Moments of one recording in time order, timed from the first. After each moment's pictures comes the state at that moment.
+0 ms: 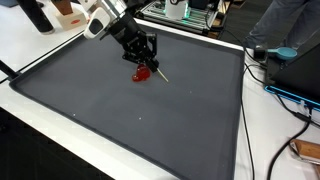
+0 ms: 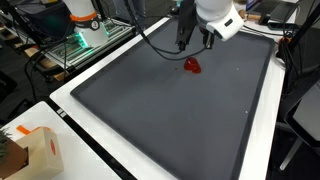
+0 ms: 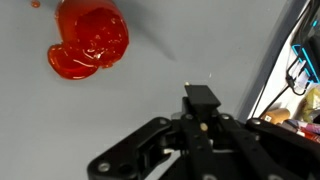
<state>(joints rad) -0.09 0.52 0.15 -1.78 0.62 2.10 -0.76</state>
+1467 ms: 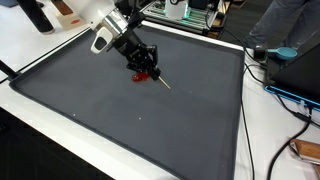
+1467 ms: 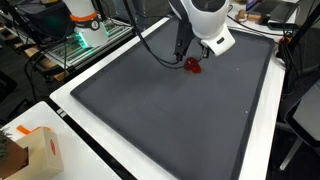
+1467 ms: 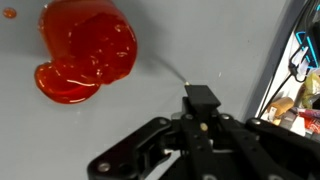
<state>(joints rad) -0.10 0.60 0.15 -1.78 0.72 2.14 -0.80</state>
